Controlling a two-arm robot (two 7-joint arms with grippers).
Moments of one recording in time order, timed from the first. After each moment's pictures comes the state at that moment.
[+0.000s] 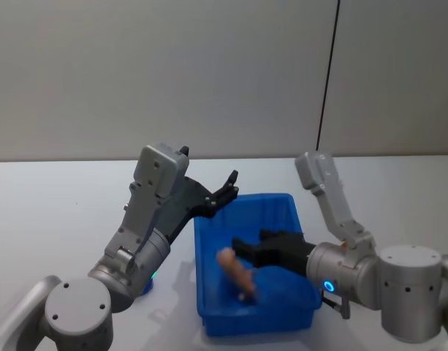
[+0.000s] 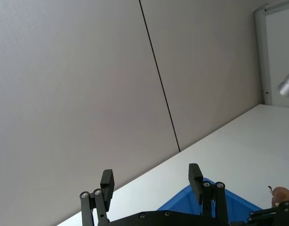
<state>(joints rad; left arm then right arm) -0.24 0.38 0.45 -1.63 -0.20 0.01 -0.01 0.28 0.05 -0.34 -1.50 0.26 0.67 0.28</state>
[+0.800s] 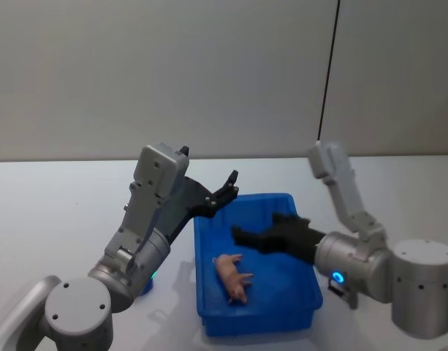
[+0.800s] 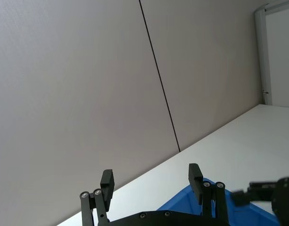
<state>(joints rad) -0.24 0.38 0.45 -1.63 -0.20 0.01 -0.01 0.27 0.06 -0.33 -1.53 0.26 0.62 0.29</state>
